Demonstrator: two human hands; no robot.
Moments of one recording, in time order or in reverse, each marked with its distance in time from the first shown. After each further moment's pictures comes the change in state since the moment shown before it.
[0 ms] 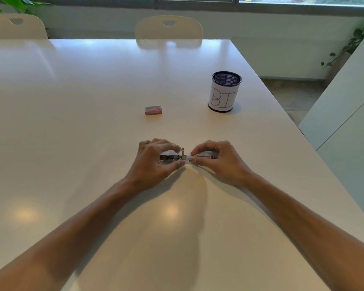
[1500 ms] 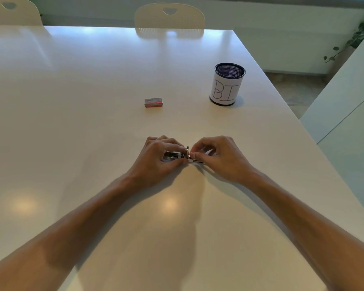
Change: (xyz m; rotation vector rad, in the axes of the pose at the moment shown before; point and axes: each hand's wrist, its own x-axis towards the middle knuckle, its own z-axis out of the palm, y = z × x) left_hand -0.004 0.008 0.007 -0.060 -0.017 0.093; right_hand -0.003 -0.018 0.002 -0.299 -0.053 -0.111
